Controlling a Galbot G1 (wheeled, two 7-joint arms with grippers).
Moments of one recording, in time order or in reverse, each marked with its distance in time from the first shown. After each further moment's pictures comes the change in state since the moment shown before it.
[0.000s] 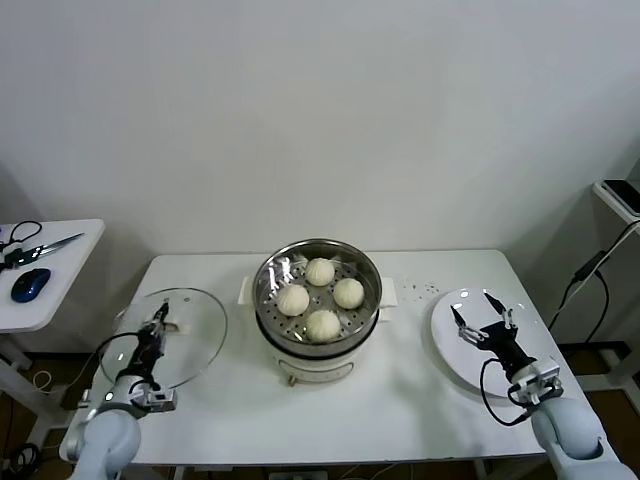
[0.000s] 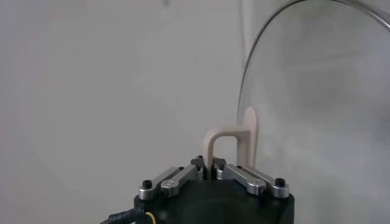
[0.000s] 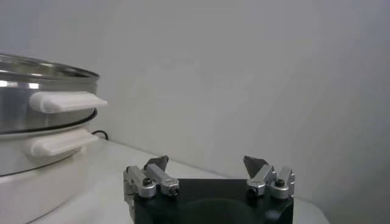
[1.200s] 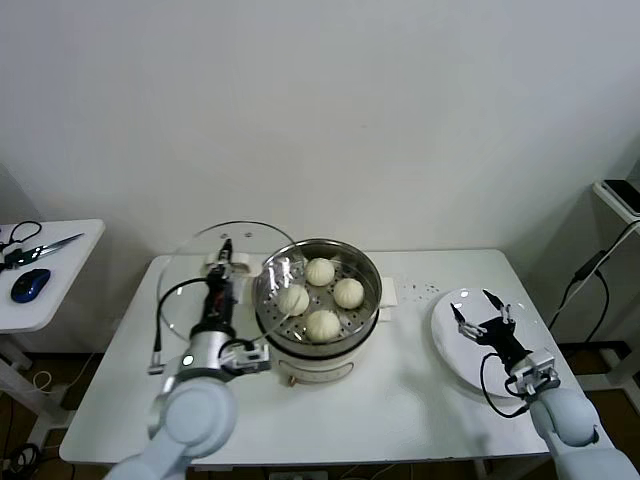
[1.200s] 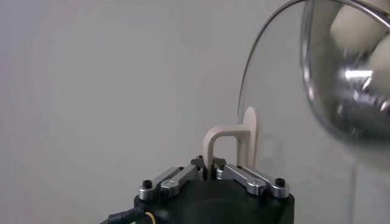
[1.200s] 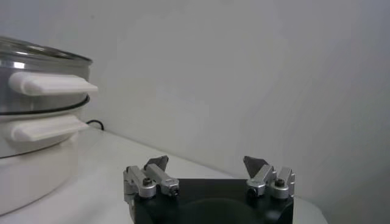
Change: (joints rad) left arm -0.234 0.136 0.631 -0.496 0.066 0.730 0.336; right arm 0.064 -0.019 -0.036 -0.083 -0.019 0.014 -0.008
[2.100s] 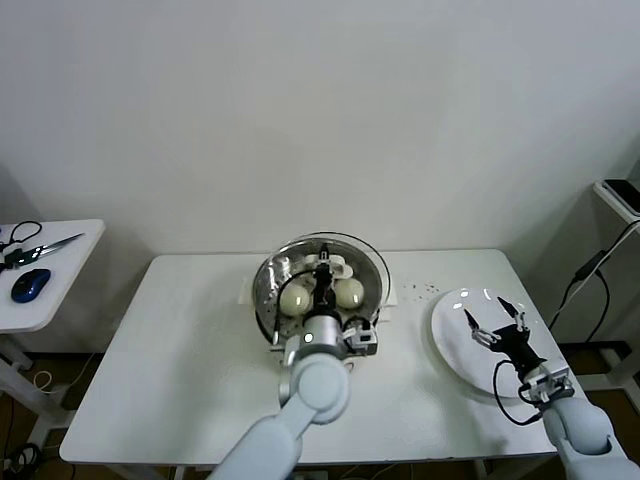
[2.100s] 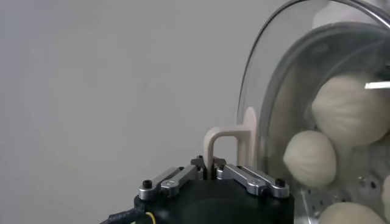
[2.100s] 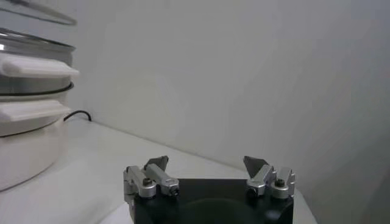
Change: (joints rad) left arm -0.204 -0.371 0.227 0.340 0.207 0.032 0.104; right arm -0.023 0.014 0.064 -0.039 -0.005 0.025 -0.030
